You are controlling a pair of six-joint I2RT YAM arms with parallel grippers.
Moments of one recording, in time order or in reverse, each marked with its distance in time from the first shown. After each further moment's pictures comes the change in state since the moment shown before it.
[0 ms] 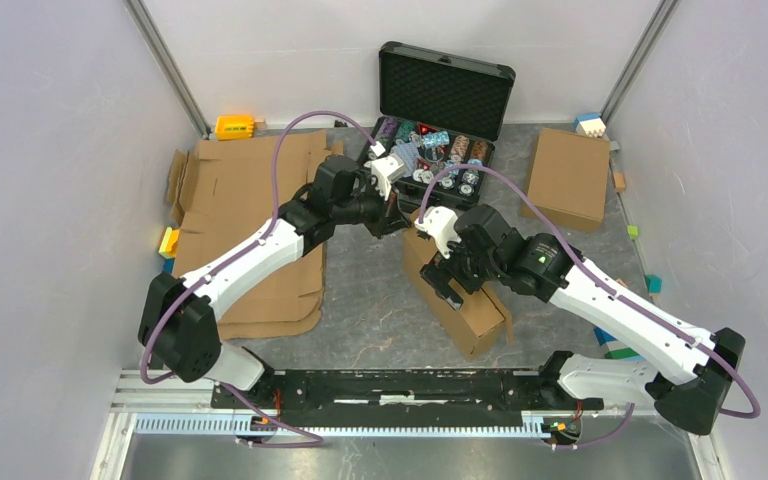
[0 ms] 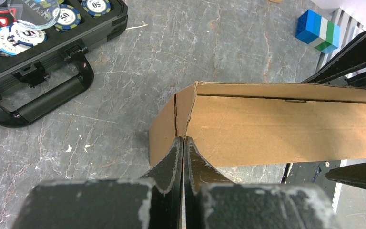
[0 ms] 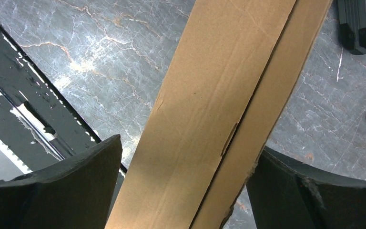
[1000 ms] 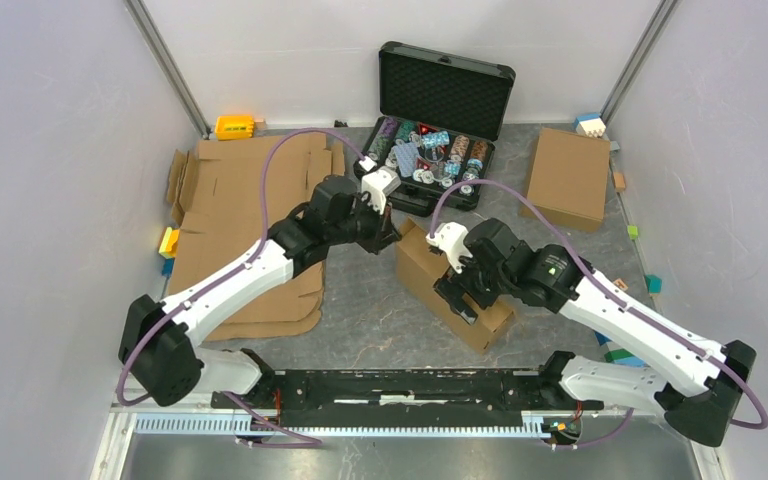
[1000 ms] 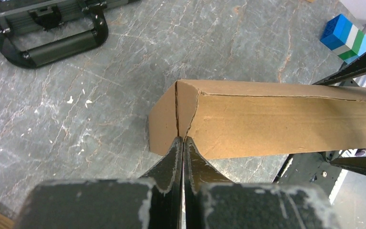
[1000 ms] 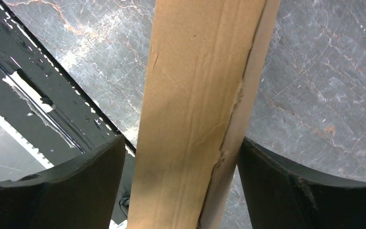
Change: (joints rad) left arm -0.077 -0.130 -0.093 -0.060 -0.219 -0.120; right arm 0.000 -0.088 -0.084 -0.090 -0.018 0.029
